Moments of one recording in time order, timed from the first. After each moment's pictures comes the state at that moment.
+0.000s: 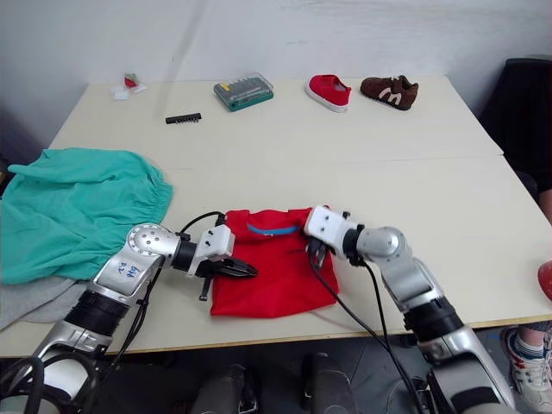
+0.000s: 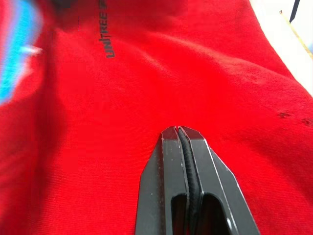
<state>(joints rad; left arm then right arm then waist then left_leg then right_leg) -0.53 0.60 -0.30 0.15 -0.14 0.21 -1.22 -0.62 -0.49 0.26 0.16 0.01 0.25 0.77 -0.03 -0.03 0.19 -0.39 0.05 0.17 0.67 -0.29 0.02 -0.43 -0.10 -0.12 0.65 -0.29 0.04</state>
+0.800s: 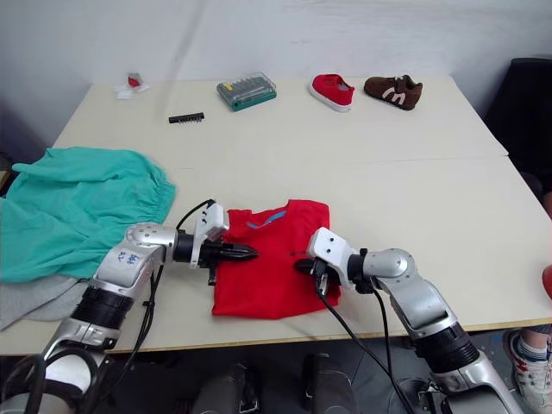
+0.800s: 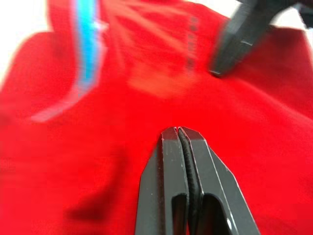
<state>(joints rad) -0.62 0.52 -0.19 0.25 -0.23 0.48 -1.06 -0.36 -0.60 0.30 -0.19 0.12 0.43 0.93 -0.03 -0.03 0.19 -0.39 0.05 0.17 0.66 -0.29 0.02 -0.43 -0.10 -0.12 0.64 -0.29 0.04</state>
